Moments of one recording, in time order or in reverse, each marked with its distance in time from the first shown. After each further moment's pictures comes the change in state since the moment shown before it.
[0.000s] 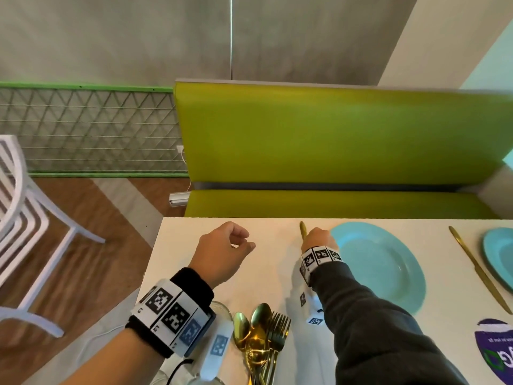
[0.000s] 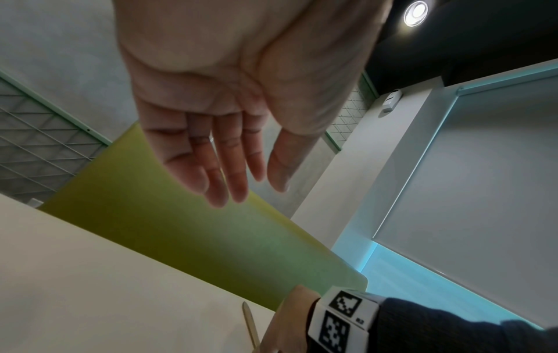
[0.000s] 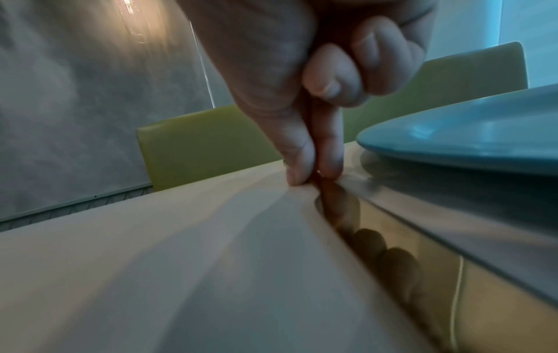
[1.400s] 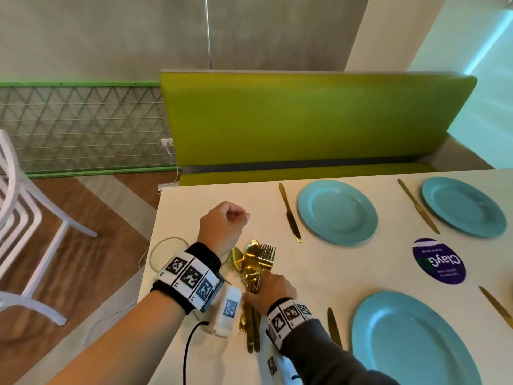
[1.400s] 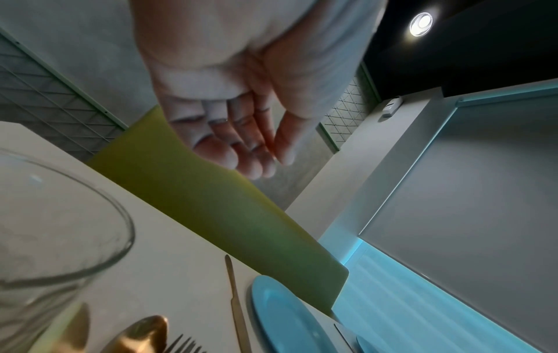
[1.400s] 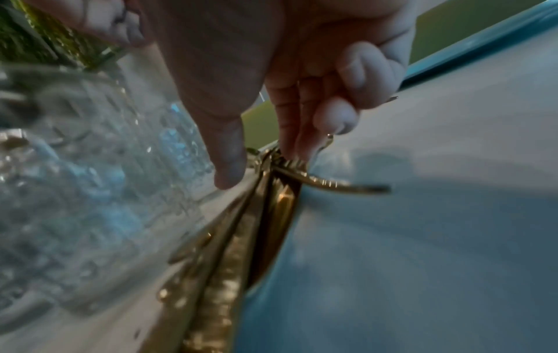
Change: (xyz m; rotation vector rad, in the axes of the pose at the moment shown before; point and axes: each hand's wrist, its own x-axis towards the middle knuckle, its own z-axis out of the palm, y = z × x) left_hand -0.095 -0.007 0.014 -0.230 0.053 0.032; right_hand -0.221 0.058 0.075 0.022 -0.336 -0.195
